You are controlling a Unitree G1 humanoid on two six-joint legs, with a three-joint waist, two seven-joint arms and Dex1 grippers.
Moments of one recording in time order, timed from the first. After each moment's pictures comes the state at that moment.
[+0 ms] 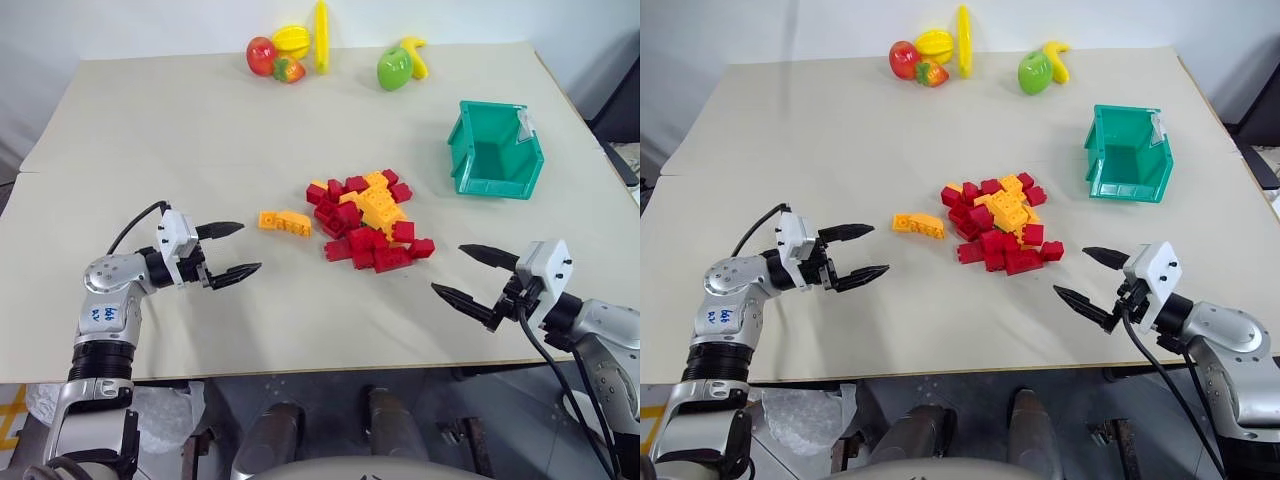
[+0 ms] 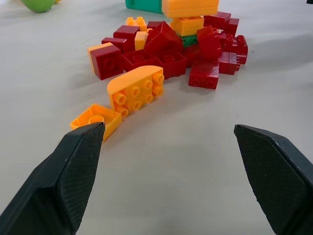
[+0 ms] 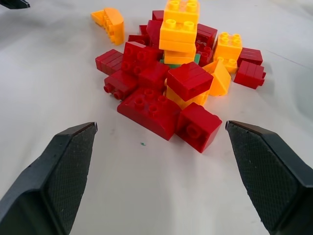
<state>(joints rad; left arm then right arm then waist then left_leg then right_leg) -0.44 0.56 0.14 0.39 -0.32 -0.08 -1.15 0.06 -0.72 -0.27 -0.32 0.50 0.28 0.89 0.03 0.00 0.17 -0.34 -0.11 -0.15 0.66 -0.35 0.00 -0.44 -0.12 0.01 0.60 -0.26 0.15</state>
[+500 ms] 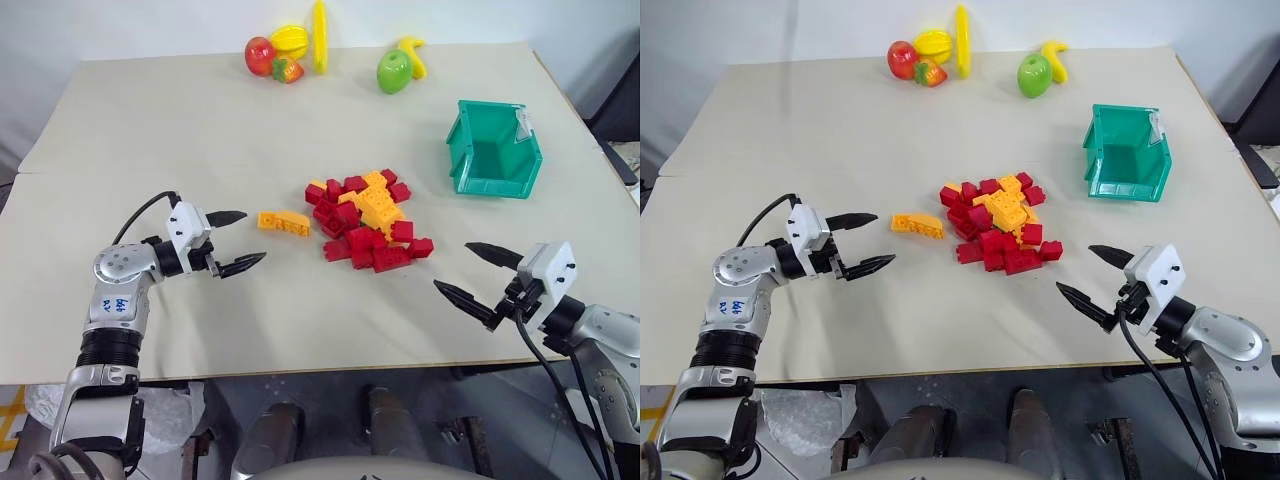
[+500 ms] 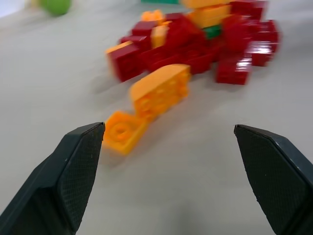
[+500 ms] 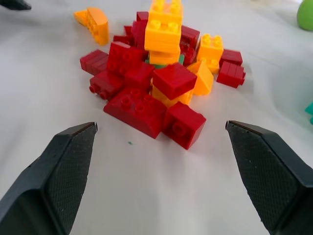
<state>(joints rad) -0.52 0.56 0.08 0.50 -0.24 -0.21 -1.11 0.09 -0.70 -0.28 -0.39 0.49 0.28 0.82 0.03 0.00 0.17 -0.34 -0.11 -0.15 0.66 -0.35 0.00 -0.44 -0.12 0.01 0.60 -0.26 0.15</state>
